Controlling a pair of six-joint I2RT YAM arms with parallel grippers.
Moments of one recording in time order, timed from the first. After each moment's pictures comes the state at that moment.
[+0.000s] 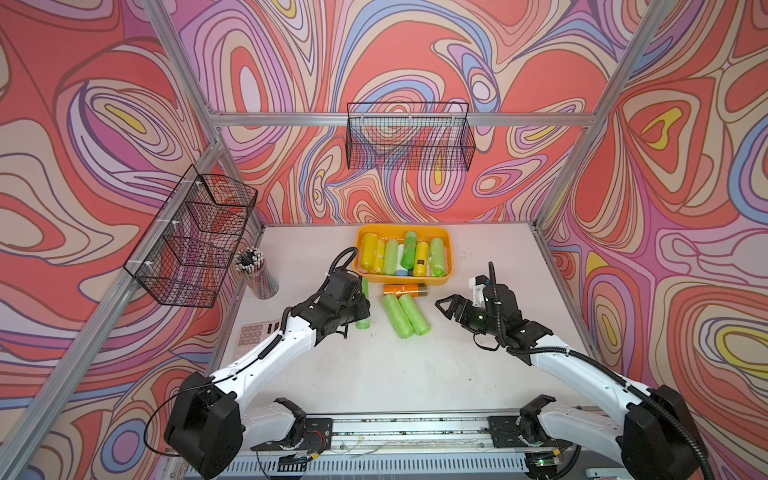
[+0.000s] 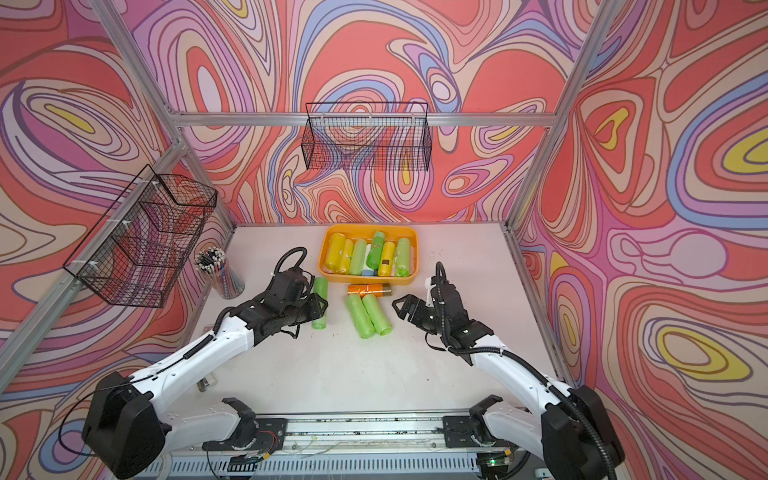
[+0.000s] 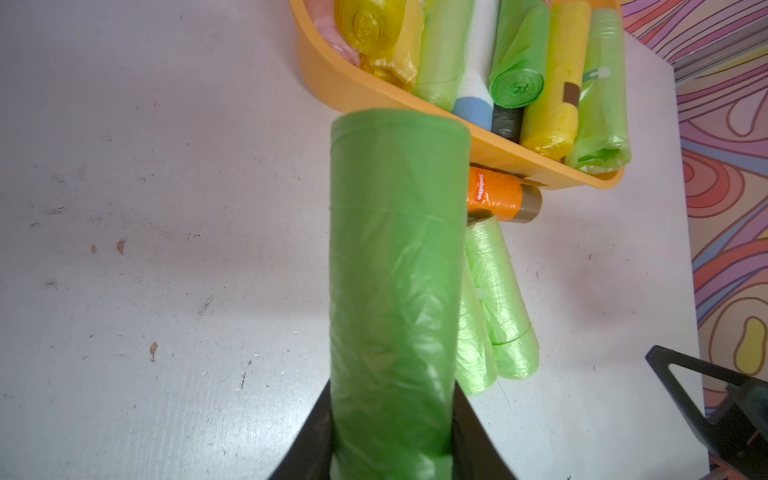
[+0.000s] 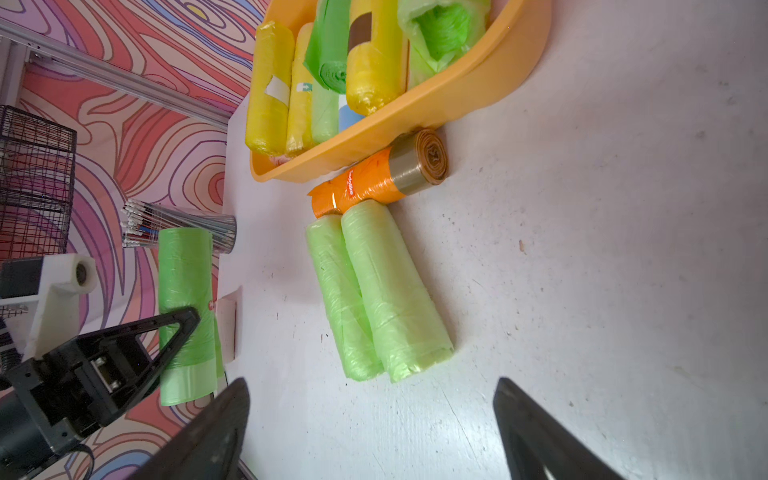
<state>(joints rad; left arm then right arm) -0.53 1.22 0.86 -0.46 -0.01 -0.75 0.45 1.10 0.58 -0.08 -0.27 0.86</state>
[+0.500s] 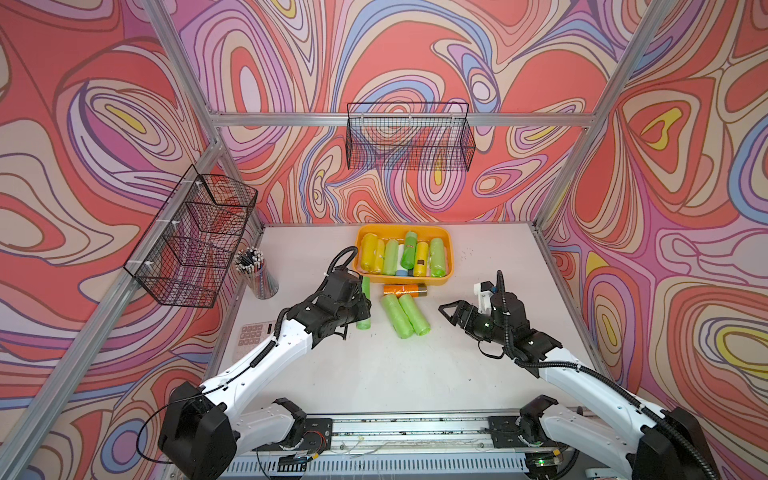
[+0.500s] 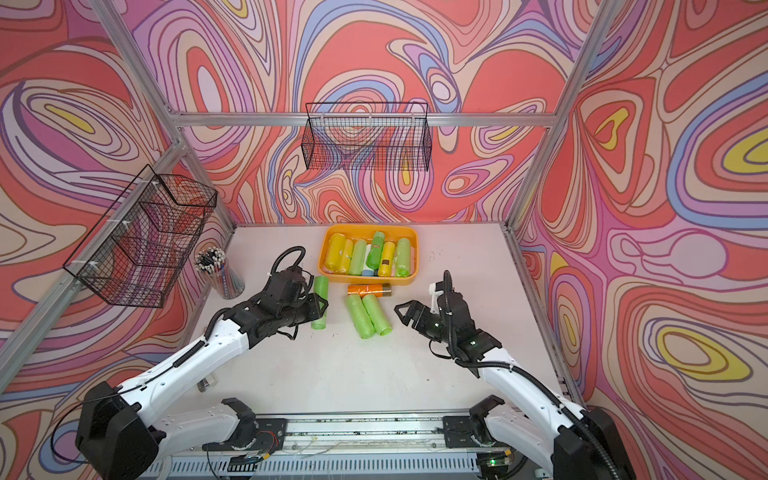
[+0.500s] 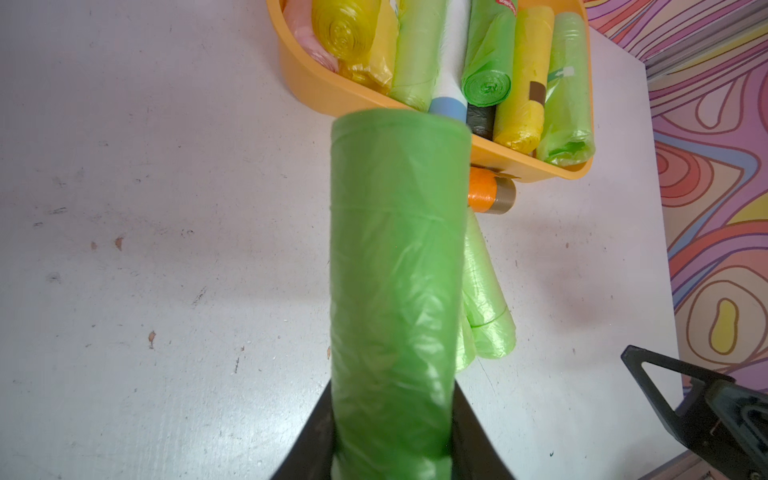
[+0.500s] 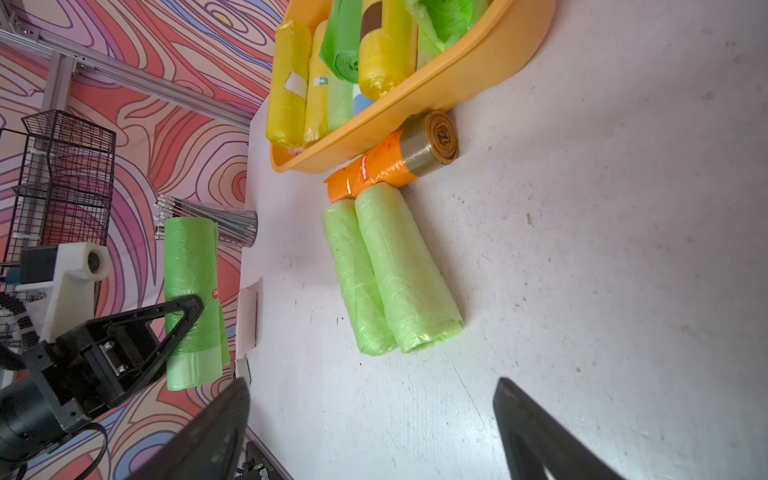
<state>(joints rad) -0.55 1.18 0.89 -0.52 -0.01 -0.74 0.45 0.99 0.52 -0.08 -0.30 0.89</state>
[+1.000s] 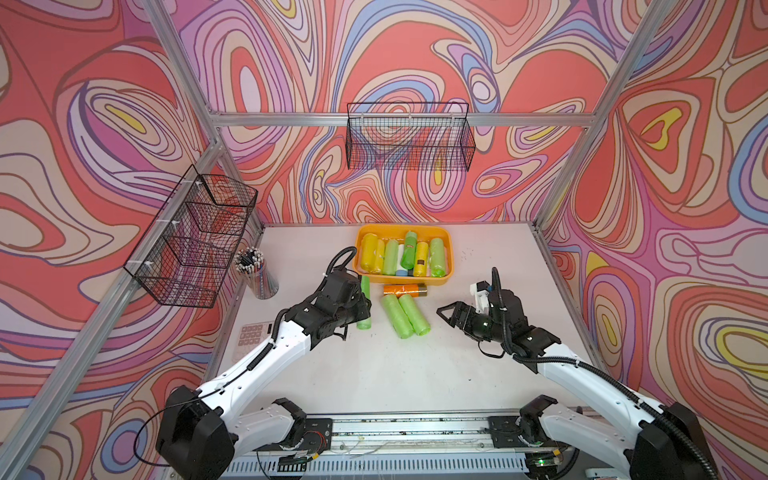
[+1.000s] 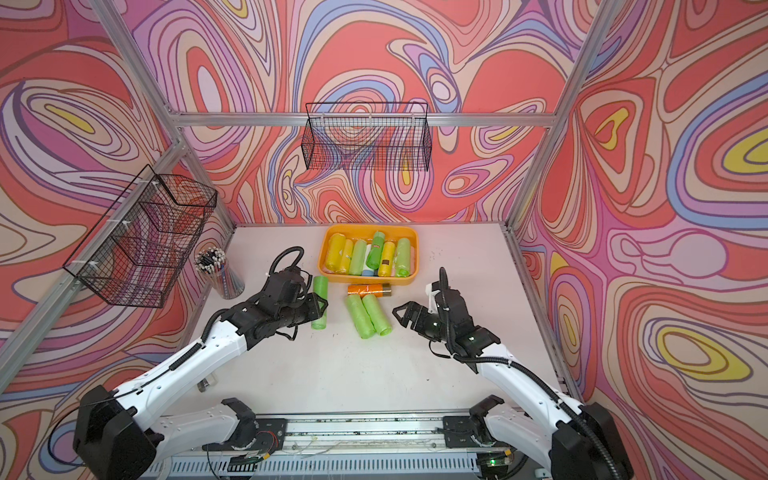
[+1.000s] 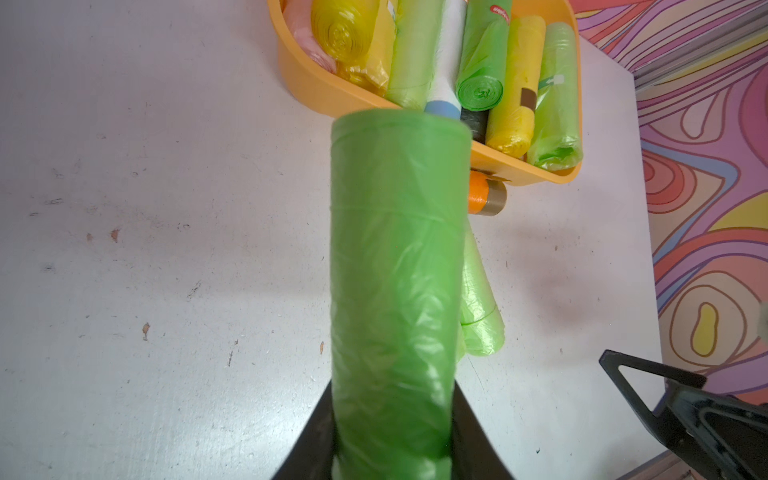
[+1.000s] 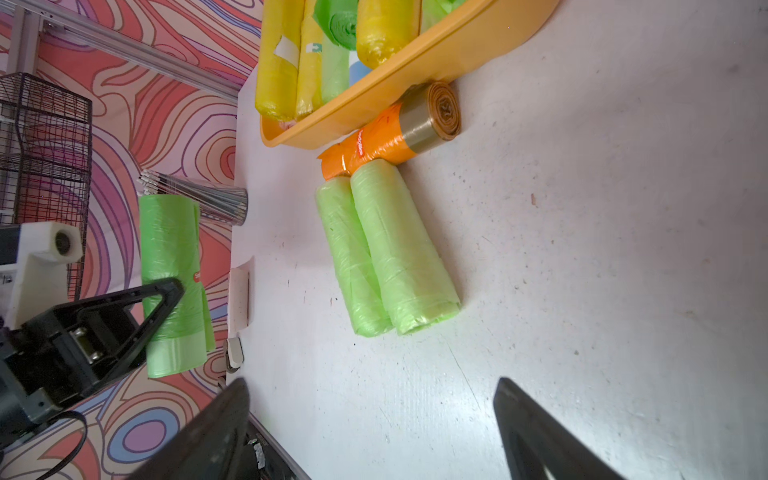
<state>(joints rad) -0.56 1.20 0.90 -0.53 -0.01 -0.77 0.45 1.02 0.56 -0.15 -0.34 0.85</state>
